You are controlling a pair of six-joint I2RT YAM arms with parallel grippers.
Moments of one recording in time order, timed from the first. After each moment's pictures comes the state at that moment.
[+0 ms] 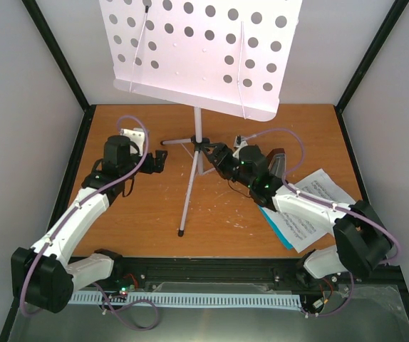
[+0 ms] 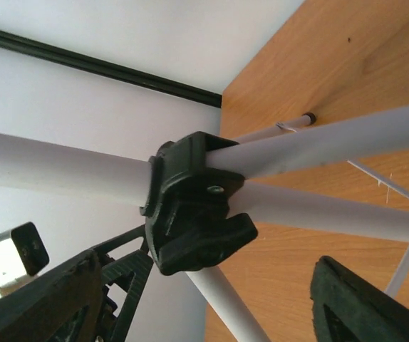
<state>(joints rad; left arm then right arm) -0.28 1.11 0.86 -0.28 0.12 -0.16 0.72 1.41 0.83 0.36 -0.11 1.21</state>
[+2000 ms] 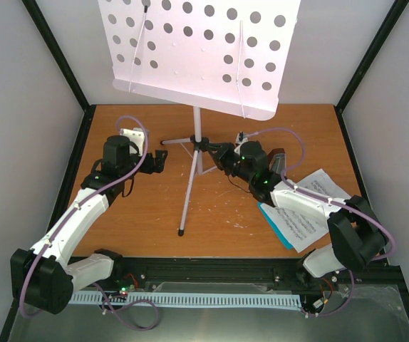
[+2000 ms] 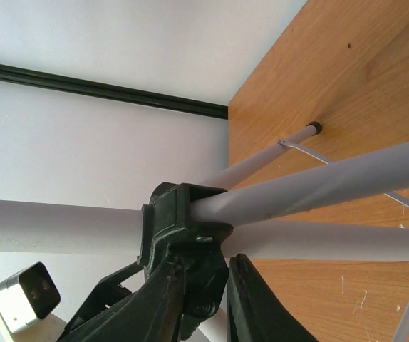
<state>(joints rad) -0.28 1.09 0.86 -0.28 0.12 -0.16 0.68 1.46 0.86 0.40 -0.13 1.31</state>
